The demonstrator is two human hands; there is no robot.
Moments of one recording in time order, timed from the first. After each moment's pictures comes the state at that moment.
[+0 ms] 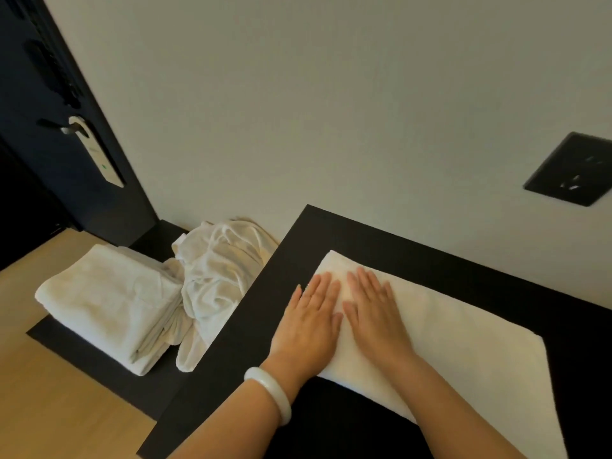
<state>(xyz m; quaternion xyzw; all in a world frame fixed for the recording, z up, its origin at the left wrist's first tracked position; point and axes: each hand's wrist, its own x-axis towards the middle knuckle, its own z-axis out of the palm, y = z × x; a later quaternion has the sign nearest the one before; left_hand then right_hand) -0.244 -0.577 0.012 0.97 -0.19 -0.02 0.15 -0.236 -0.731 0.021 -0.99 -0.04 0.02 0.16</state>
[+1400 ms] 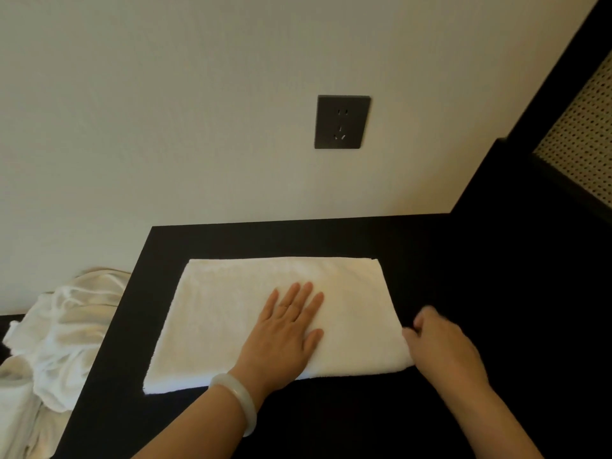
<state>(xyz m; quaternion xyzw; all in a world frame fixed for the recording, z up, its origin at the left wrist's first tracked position) -0.282 -0.692 0.020 0.88 -0.47 -0.04 0.06 -0.421 -0.888 0.082 -0.87 0.46 0.05 0.14</state>
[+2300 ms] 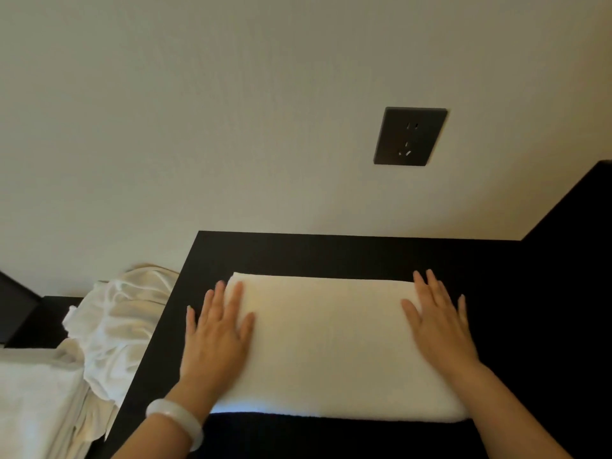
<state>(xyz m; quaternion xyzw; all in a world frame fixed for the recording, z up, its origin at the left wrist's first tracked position) -0.208 -0.579 0.009 0.98 -0.15 -0.03 0.09 -0.318 -0.927 0.011 -0.95 0.28 0.01 0.09</state>
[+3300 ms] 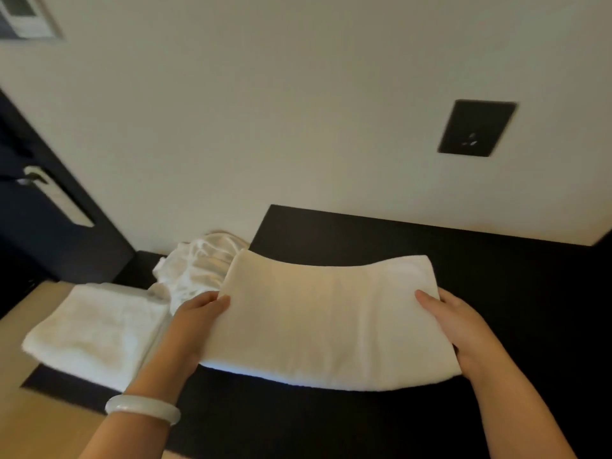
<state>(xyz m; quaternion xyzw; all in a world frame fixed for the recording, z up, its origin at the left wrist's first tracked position) -0.287 -0.473 0.102 0.77 0.24 -0.15 0.57 -0.341 -0.832 0.092 -0.68 0.39 0.09 0.62</state>
